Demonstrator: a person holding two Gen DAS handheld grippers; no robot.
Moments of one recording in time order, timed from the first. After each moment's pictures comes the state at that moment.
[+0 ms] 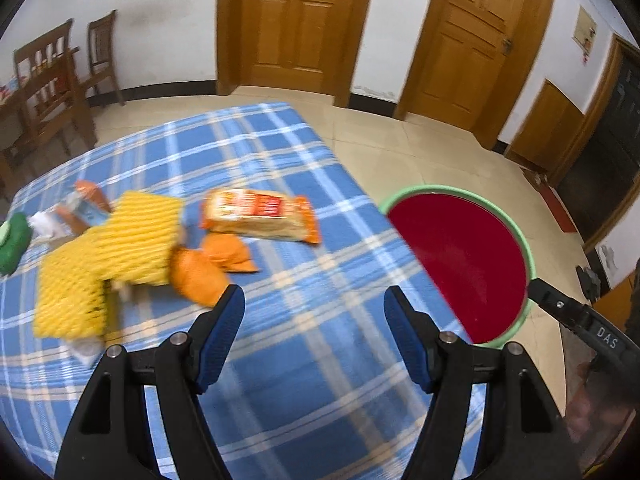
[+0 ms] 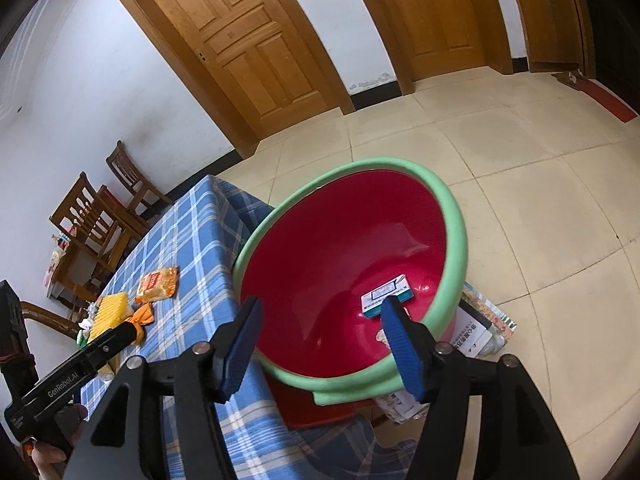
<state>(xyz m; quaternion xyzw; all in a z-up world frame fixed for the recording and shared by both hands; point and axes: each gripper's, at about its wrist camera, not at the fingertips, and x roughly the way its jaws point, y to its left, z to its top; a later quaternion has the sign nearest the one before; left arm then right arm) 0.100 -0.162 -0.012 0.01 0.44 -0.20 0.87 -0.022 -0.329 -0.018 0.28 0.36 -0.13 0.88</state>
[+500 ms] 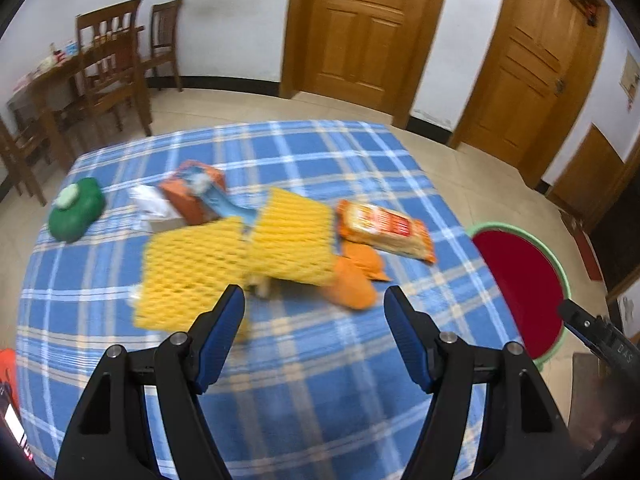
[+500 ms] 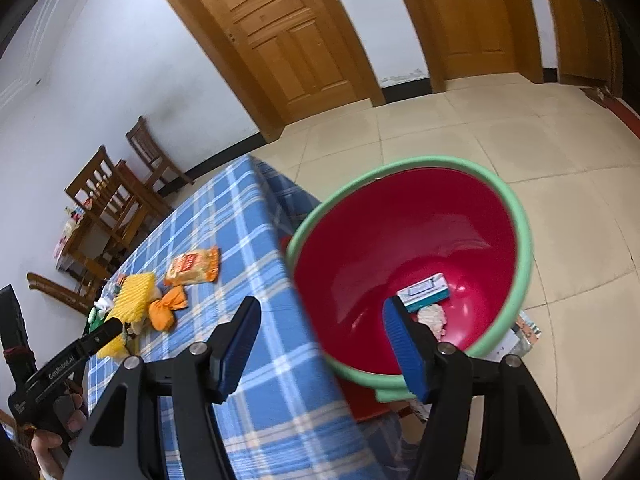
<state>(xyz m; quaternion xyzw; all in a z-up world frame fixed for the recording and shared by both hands) 0.118 -0.068 -0.006 -0.03 0.43 -0.11 0.89 0.011 -0.283 -0.006 0.25 0.38 -0.08 0.89</state>
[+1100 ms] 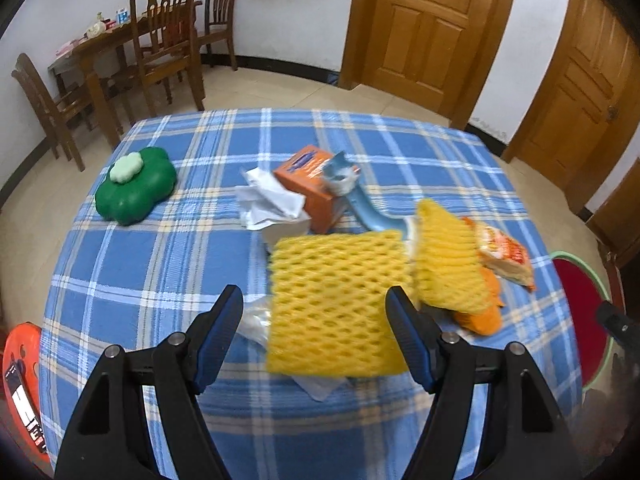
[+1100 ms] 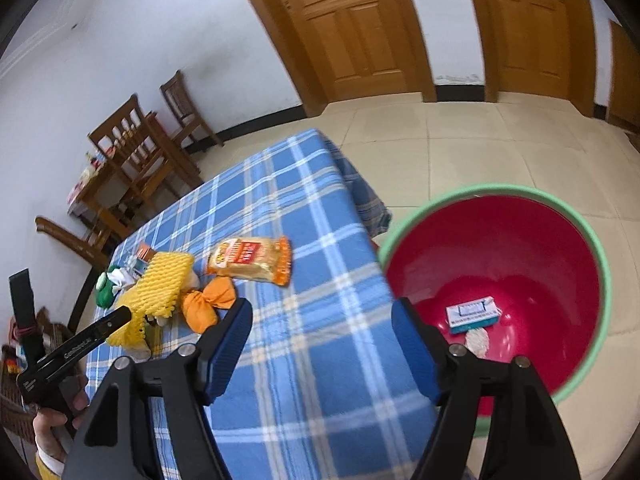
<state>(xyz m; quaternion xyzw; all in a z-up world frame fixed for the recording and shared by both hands) 0.157 0.006 -0.036 -0.05 0.46 -0.02 0.89 0.086 -0.220 0.000 0.18 0.42 -0.01 0.89</state>
